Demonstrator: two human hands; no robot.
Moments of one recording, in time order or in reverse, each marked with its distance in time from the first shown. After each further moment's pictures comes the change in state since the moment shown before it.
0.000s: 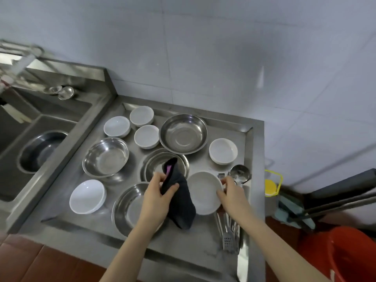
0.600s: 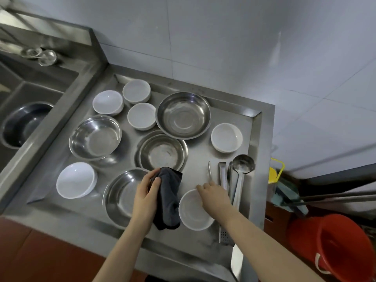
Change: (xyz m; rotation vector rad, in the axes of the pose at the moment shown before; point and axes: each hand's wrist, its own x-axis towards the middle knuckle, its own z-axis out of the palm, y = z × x) left_hand 0.019 -0.047 0.008 -0.237 0.083 -0.197; right_hand 0.050 0.046 0.072 -0.882 -0.305 -0.397
